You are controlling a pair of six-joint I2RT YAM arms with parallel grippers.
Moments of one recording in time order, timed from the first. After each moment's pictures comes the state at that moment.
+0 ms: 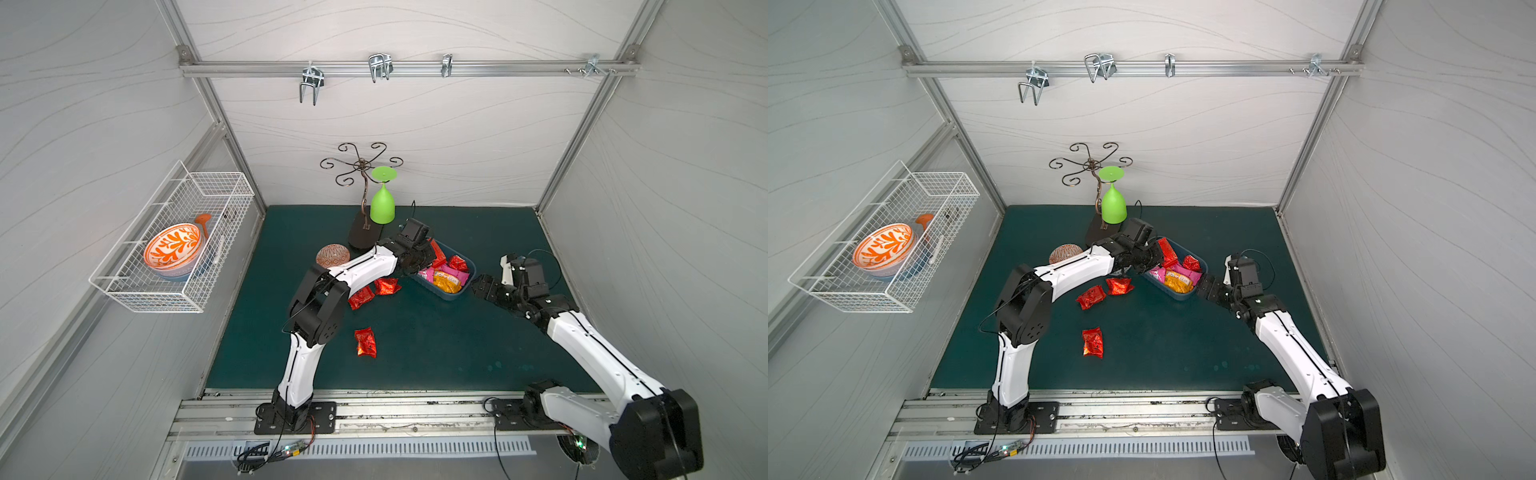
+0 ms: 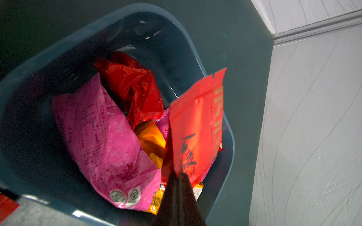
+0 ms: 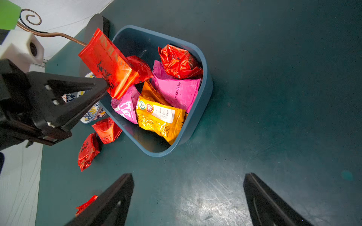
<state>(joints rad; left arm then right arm) -0.66 2.08 1.65 -0.39 0.15 -1.03 0.28 1.07 0.70 -0.44 -0.18 0.55</state>
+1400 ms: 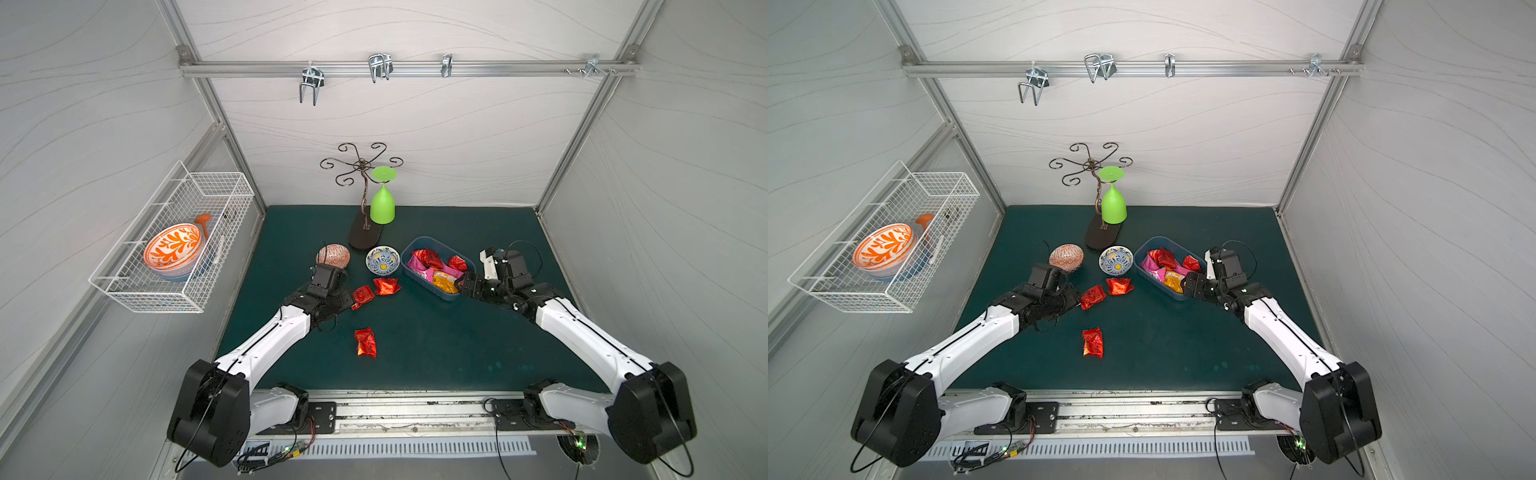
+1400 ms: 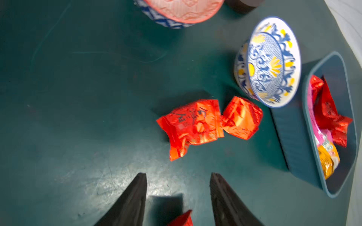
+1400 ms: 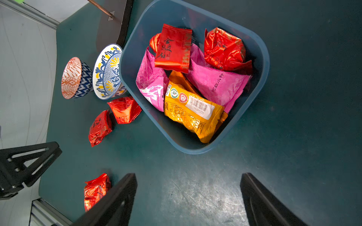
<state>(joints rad) -0.32 1.21 0.68 -0.44 -0.02 -0.86 0.41 1.18 0.80 -0.44 -0.21 0.50</state>
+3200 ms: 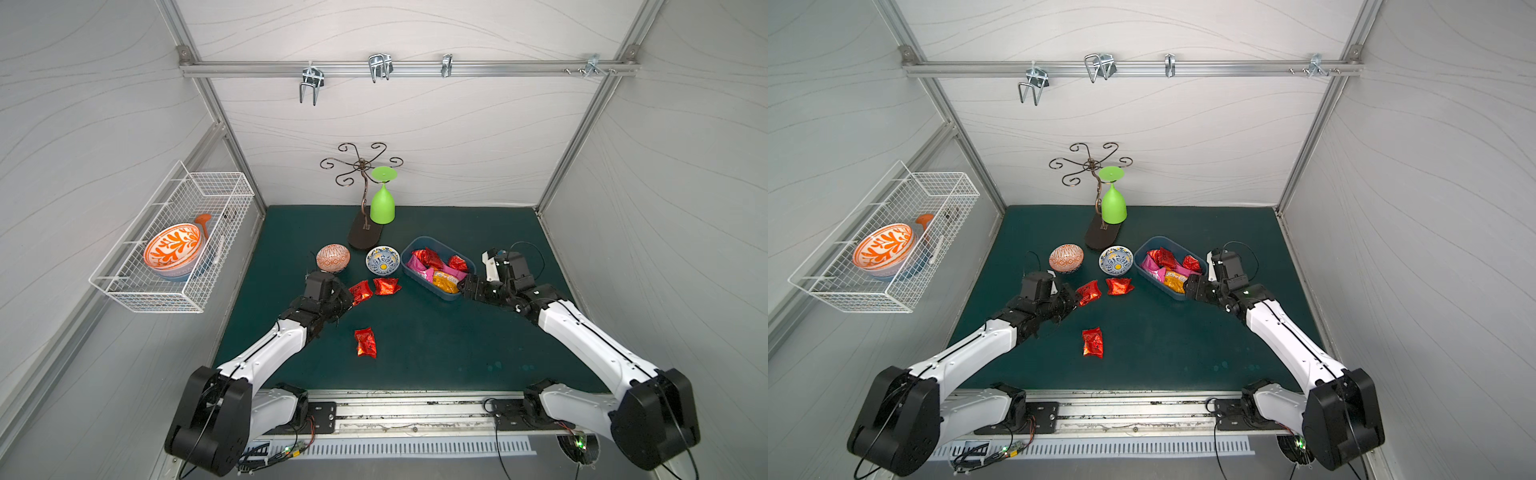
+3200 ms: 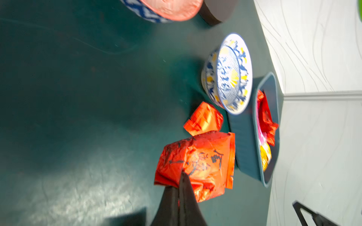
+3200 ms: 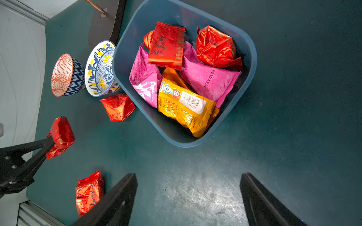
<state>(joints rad) -0.31 1.14 0.53 -0.14 0.17 -0.97 0.41 1.15 0.80 -0.49 -0.17 0.48</state>
